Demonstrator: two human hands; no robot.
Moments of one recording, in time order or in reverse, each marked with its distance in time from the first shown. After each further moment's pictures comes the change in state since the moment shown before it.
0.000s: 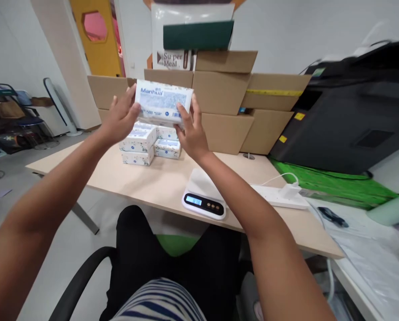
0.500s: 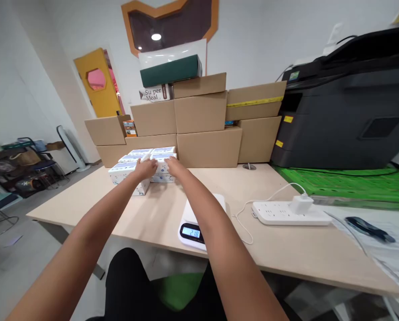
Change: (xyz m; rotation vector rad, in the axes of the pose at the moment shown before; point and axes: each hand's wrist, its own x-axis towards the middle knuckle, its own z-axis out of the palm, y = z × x) left_hand 0.028 -0.029 0.136 0.461 -0.414 -0.385; right_hand 0.007 0.048 0.098 -0.126 -0.679 0.280
